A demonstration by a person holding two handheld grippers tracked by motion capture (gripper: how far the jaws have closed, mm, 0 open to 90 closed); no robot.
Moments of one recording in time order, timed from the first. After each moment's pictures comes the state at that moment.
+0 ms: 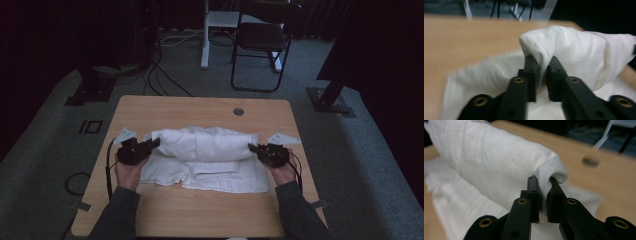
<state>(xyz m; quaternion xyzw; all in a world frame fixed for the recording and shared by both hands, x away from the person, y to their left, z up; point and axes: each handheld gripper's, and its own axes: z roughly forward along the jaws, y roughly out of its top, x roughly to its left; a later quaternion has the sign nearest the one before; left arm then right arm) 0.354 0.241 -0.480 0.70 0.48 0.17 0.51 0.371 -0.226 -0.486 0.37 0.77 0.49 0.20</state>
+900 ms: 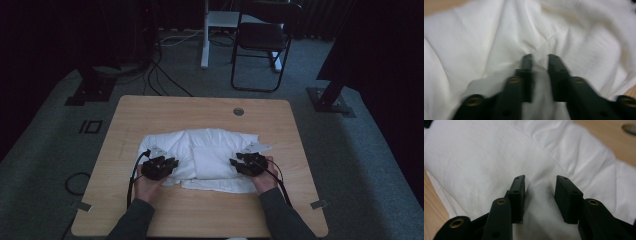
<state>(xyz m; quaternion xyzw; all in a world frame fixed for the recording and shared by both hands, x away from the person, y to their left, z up) 0.346 0.181 -0.532 0.79 0.44 0.17 0.39 0.367 -0.168 -0.523 0.37 0.82 0.41 0.17</state>
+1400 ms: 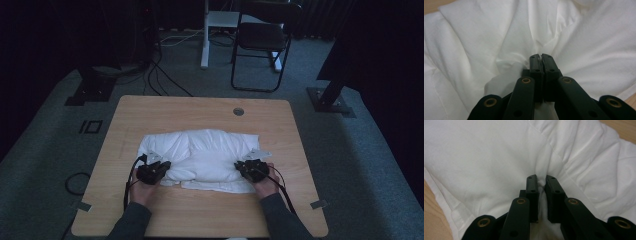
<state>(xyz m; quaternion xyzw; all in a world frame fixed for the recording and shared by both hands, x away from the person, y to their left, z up) 0.340 0.195 -0.538 0.79 0.44 0.20 0.37 0.360 -0.174 -0.545 0.37 0.83 0.39 0.18</state>
